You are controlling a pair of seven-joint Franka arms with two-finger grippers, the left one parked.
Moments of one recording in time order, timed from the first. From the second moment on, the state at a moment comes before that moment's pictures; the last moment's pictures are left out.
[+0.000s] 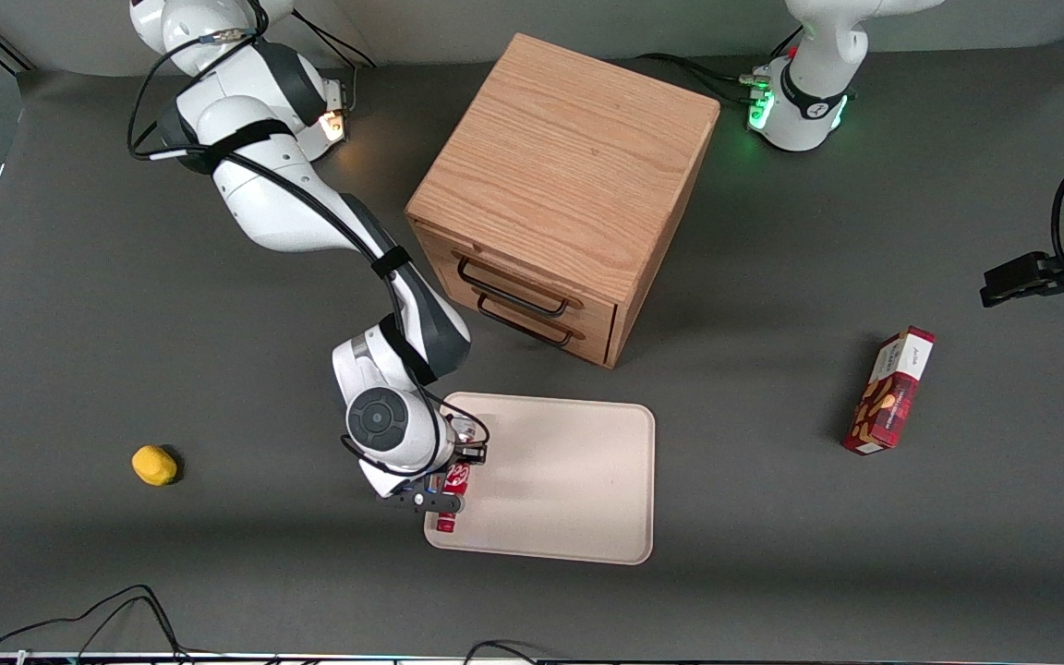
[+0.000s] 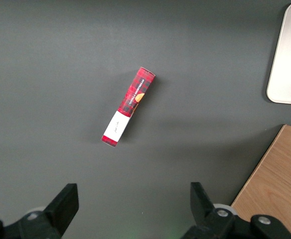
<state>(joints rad) 0.42 1.09 0.08 -0.94 -0.01 2.04 0.59</state>
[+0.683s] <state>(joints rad) 0.42 1.10 0.07 -0.93 -0.01 2.05 0.58</state>
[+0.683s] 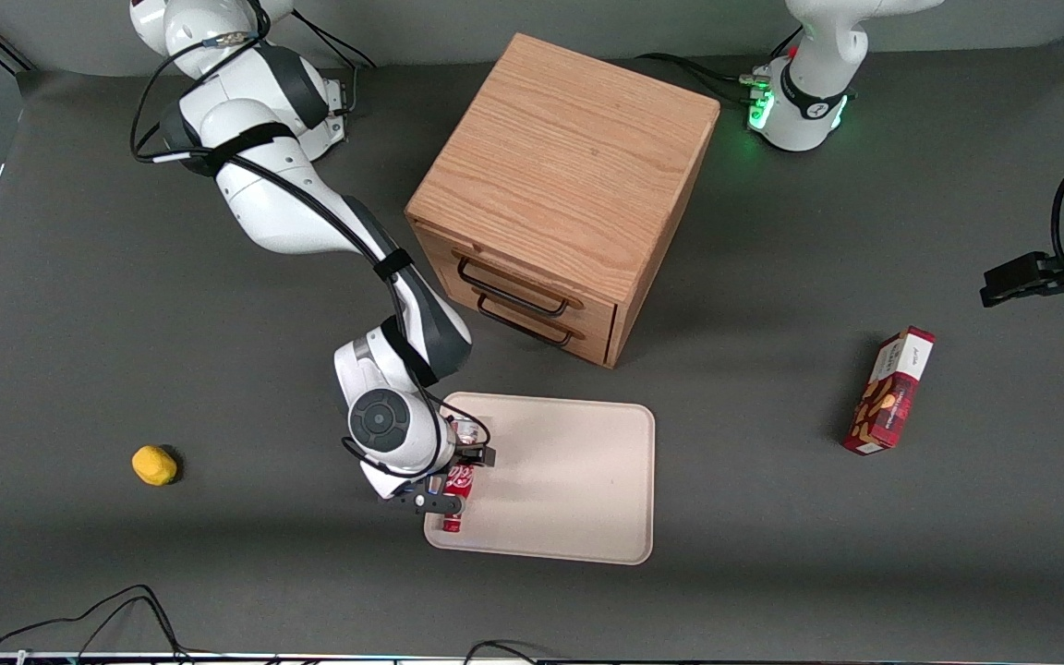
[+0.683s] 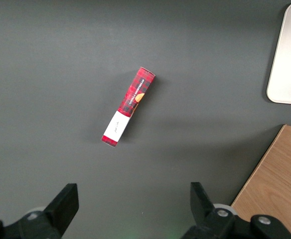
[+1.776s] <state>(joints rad) 0.42 1.10 0.07 -0.91 -0.01 2.05 0.58</state>
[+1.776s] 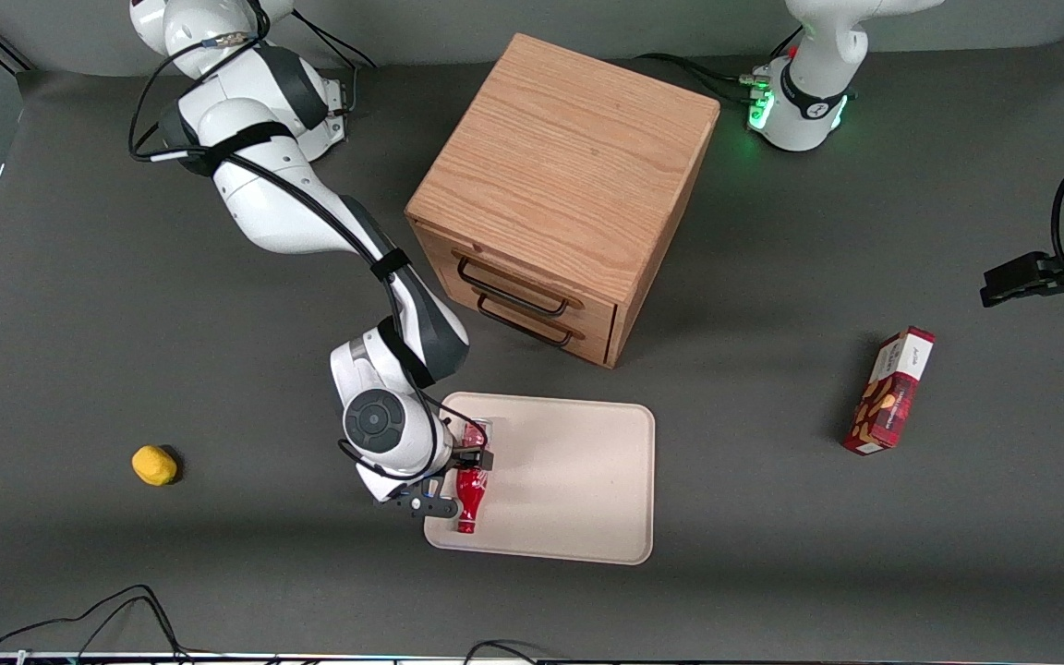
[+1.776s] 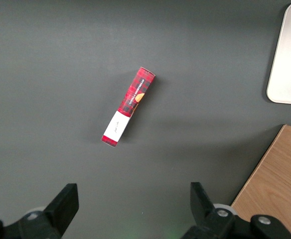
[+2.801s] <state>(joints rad) 0.36 0.75 0.07 -1.06 -0.01 1.72 0.60</state>
